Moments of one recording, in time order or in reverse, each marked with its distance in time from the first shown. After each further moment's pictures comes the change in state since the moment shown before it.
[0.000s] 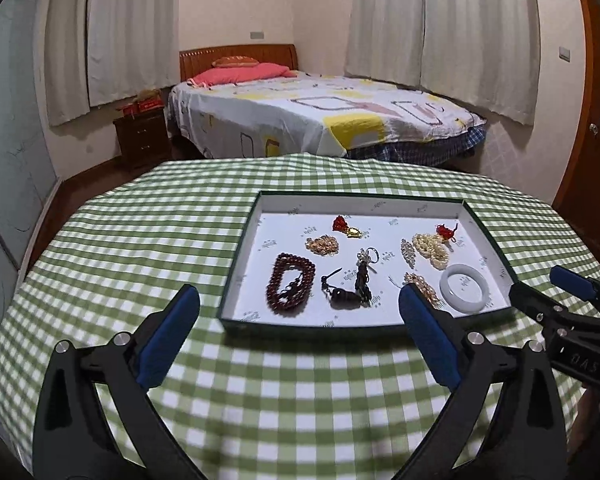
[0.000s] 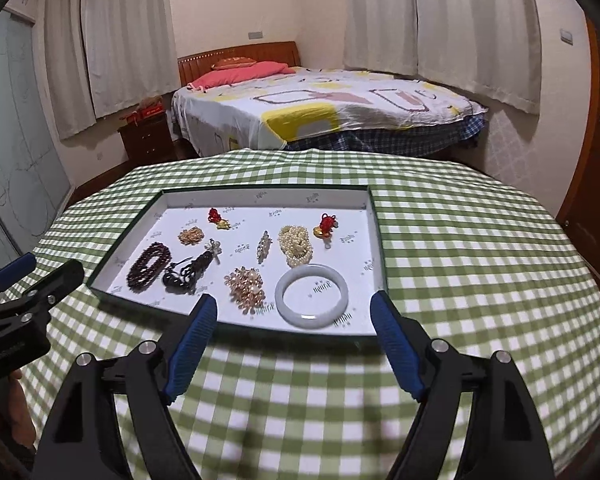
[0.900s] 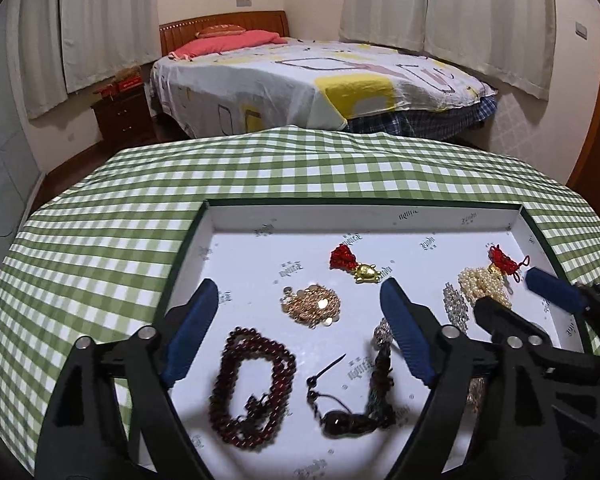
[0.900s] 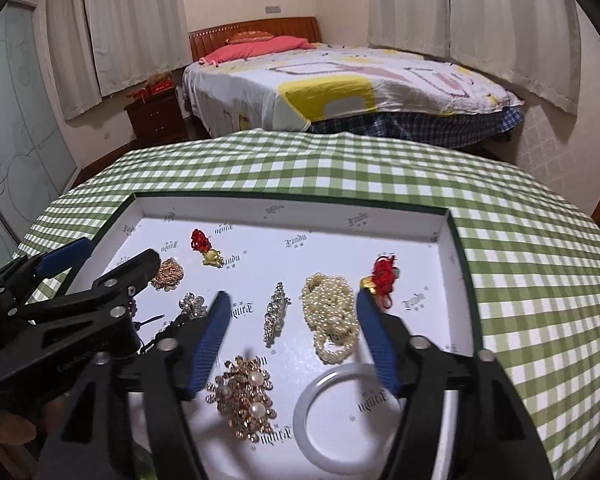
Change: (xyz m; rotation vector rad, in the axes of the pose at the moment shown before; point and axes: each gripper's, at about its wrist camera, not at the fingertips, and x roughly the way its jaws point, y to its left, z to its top) left arm 0.154 -0.018 0.041 0.032 0.124 -0.012; right arm 0.118 0.017 0.045 -0.039 0.083 0.057
